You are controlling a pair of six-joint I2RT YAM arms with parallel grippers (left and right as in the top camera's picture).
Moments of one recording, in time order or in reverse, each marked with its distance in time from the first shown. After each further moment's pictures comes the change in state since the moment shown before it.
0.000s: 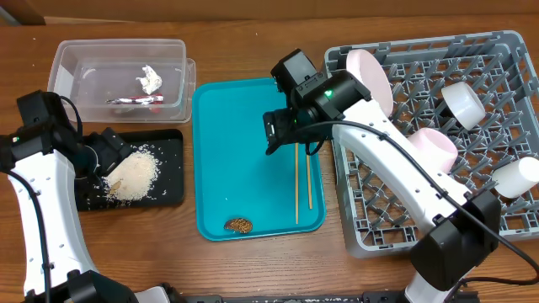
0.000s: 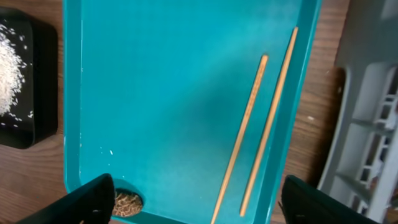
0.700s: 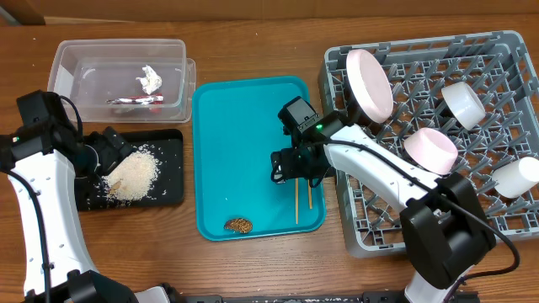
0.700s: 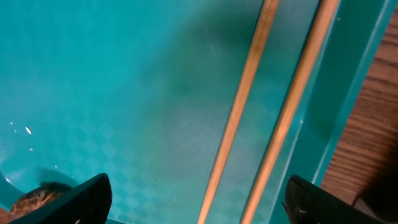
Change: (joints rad) left arm 0.000 0.000 0.000 0.004 0.023 0.000; right arm 0.003 0.013 -0.414 0.271 -0.090 0.012
